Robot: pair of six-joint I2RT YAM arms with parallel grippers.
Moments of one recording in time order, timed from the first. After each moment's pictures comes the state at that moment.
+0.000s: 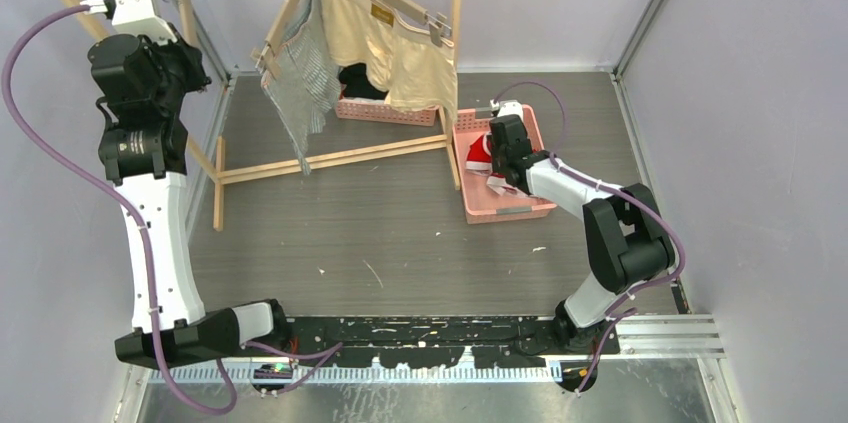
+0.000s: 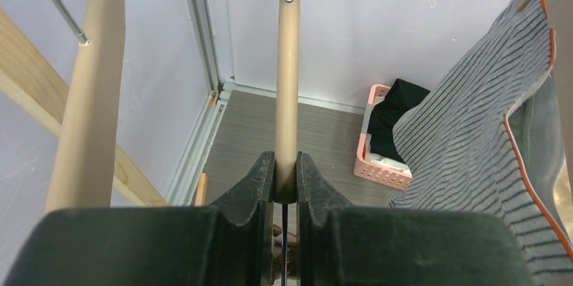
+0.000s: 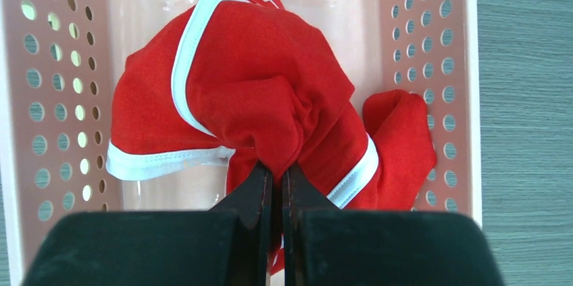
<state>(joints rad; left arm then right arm) 0.19 1.21 1.69 -0.55 0.02 -0.08 0.38 1.62 0.97 -0.08 0.35 0.14</state>
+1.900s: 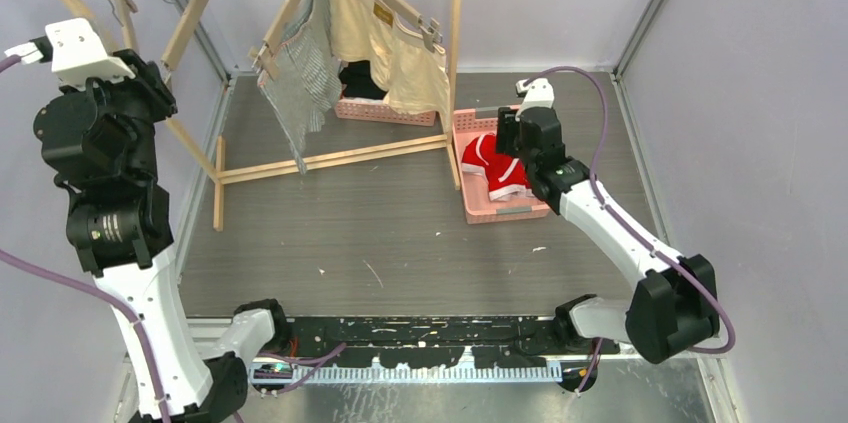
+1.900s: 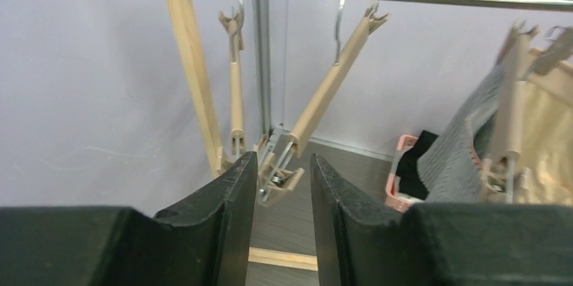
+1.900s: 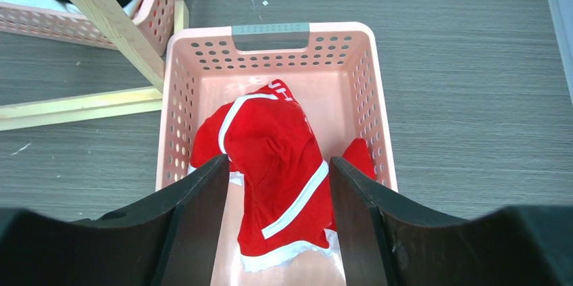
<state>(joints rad) 0.20 0.99 1.73 -0.61 -0.12 -0.01 0.38 1.28 0.95 -0.07 0.31 0.14</state>
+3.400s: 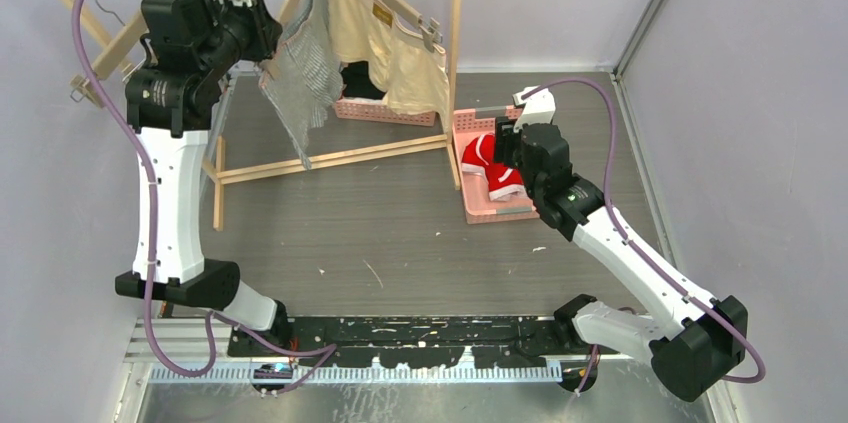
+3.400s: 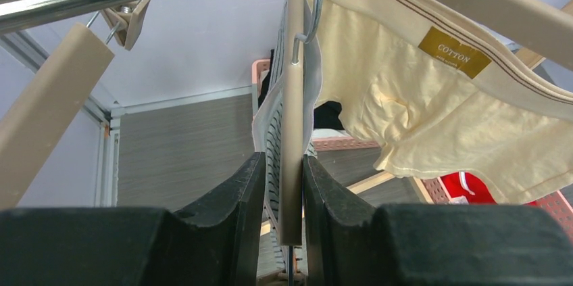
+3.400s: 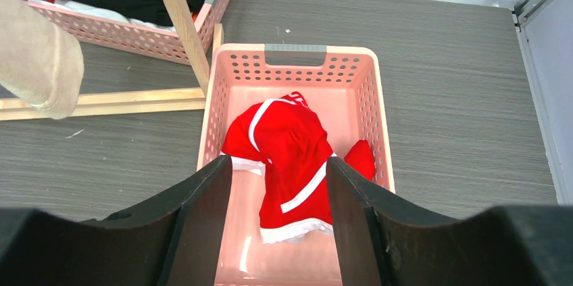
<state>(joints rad) -0.16 1.51 2.22 -0.88 0.07 -0.02 0.53 1.06 0.93 -0.15 0.41 0.10</state>
